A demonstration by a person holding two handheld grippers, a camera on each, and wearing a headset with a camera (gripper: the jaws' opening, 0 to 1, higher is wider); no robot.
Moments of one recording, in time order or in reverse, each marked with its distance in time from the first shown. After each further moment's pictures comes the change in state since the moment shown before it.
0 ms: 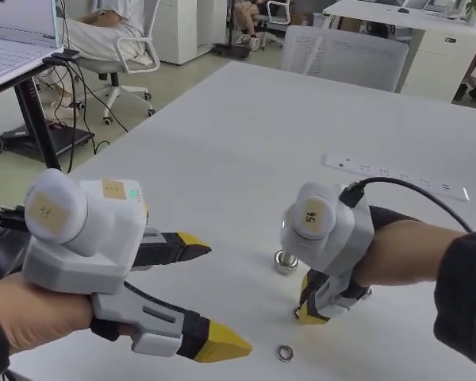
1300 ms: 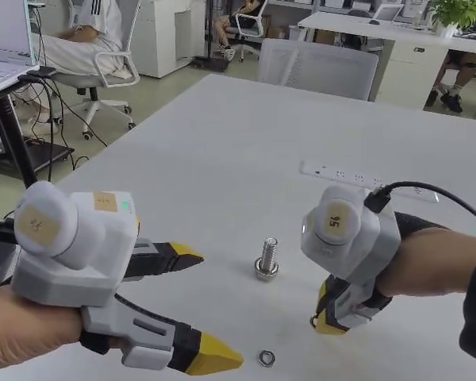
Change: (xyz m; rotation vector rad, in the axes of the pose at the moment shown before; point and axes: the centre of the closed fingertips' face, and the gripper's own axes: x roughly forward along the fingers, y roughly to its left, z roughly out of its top) left arm 0.008 -0.012 0.008 0.036 0.014 -0.033; right arm -0.032 0.013 -0.036 0.088 -0.006 -0.041
